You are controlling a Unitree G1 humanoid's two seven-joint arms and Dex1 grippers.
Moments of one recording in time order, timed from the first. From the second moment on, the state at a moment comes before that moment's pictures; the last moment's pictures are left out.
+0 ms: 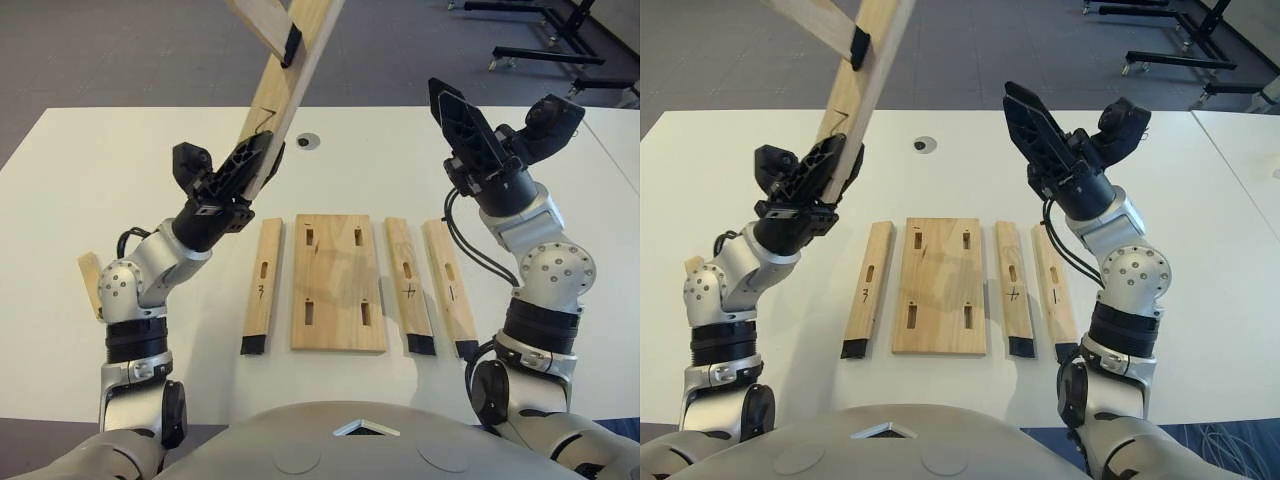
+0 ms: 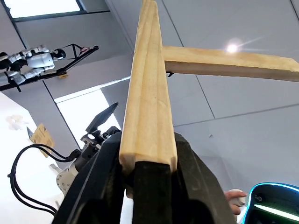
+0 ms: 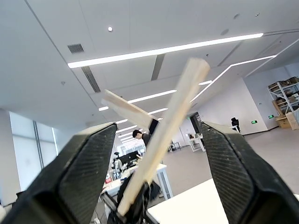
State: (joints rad) left arm -0.24 0.26 0.21 0.07 -1.97 1.14 -0.34; right arm -0.35 -0.23 -0.33 -0.16 1.16 0.65 0.83
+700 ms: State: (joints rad) left arm -0.39 0.22 0.11 0.59 -1.97 1.58 -0.63; right arm -0.45 -0.08 -0.22 0.08 1.15 0.67 0.88
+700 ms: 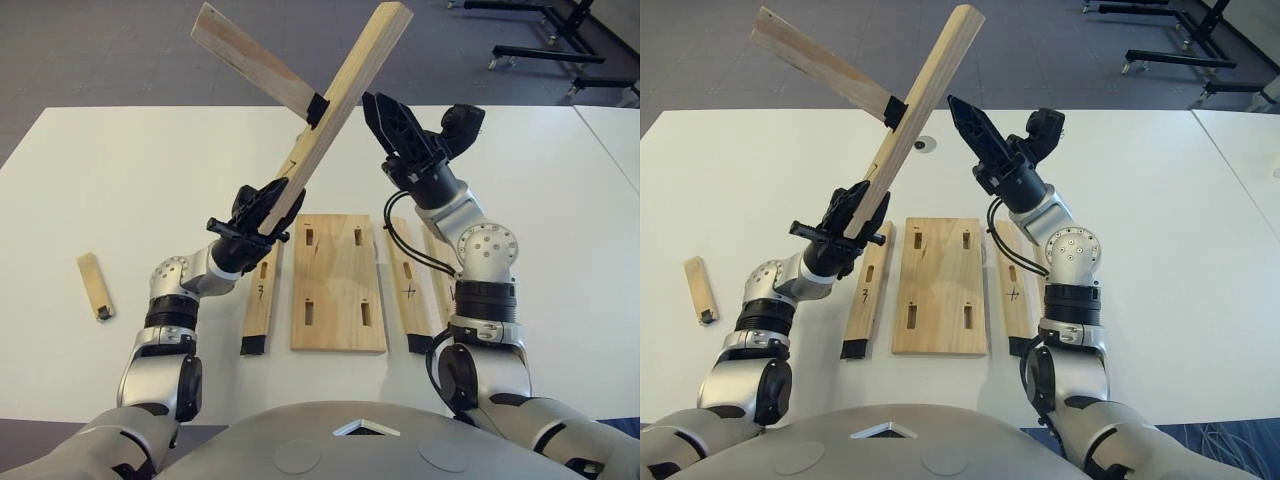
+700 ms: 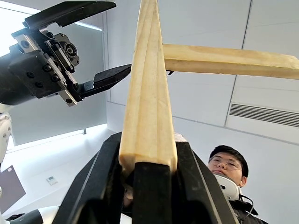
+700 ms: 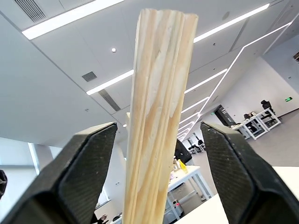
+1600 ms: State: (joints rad) left arm -0.42 0.33 -0.07 0.63 -1.97 1.59 -0.81; right arm -0.54 -0.05 -0.19 0.17 1.08 0.70 0.95
